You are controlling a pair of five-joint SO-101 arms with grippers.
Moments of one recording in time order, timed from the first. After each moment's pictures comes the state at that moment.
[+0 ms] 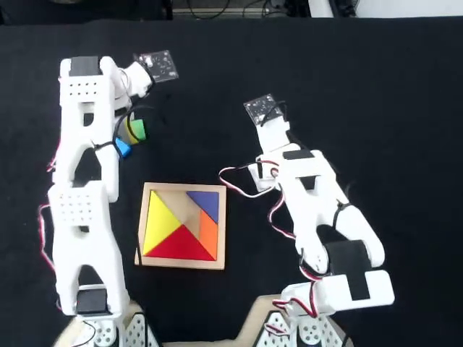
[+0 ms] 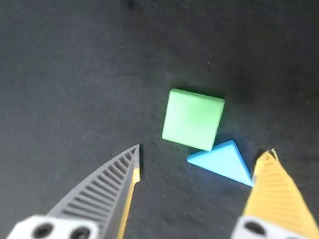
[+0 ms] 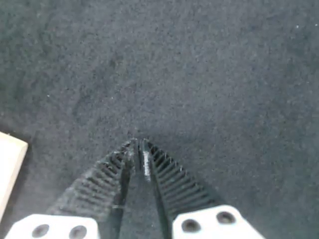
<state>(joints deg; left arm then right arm) -9.0 50.7 -57.5 87.2 -74.1 -7.7 -0.7 41.9 36.4 15.9</state>
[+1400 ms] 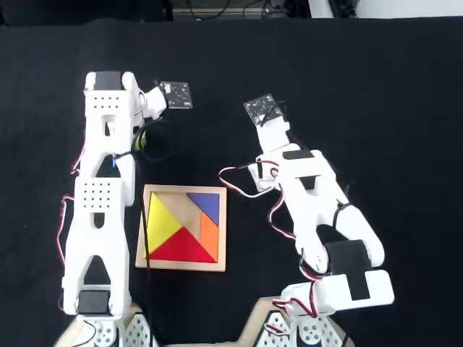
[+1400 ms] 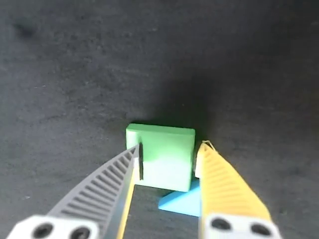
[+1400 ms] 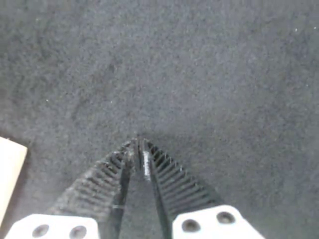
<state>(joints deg) -5.6 73.1 -79.0 99.7 -81.7 -7.7 -0.7 41.9 36.4 15.9</state>
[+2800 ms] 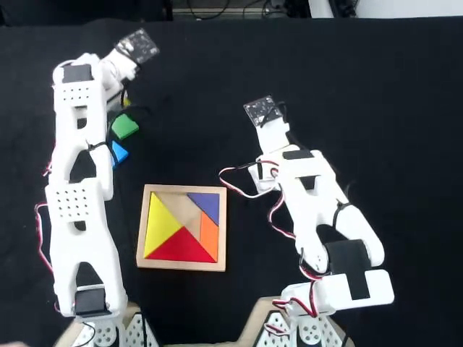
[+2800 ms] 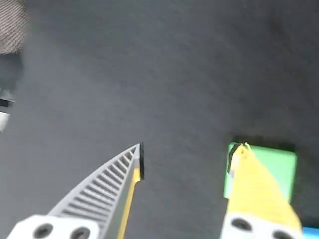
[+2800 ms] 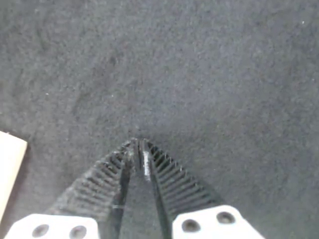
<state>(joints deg) -12.3 54.4 -56.6 65.2 -61.0 -7.7 -0.5 41.9 37.4 15.9</state>
